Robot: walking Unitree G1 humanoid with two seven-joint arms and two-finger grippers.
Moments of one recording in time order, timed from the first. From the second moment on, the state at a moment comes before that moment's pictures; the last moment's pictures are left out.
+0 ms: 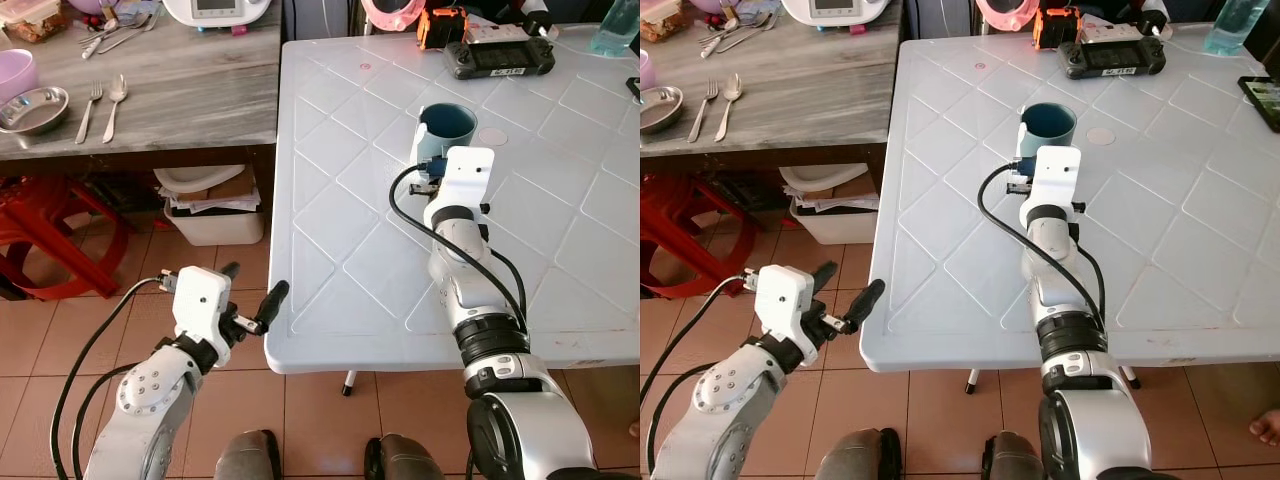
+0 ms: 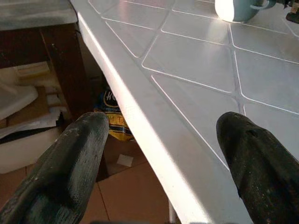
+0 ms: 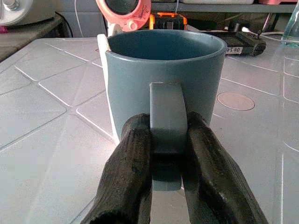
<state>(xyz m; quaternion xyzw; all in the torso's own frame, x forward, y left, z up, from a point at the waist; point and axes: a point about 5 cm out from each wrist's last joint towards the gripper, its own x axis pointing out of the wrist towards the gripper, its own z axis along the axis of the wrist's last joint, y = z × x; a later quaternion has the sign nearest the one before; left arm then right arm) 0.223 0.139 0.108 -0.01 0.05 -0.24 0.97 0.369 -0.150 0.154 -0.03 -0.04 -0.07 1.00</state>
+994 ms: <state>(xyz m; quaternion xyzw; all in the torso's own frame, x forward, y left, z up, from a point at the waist) 0.275 0.162 0.096 -0.05 0.04 -0.08 0.99 0.274 -0.171 0.140 -0.07 -0.10 -0.01 0.99</state>
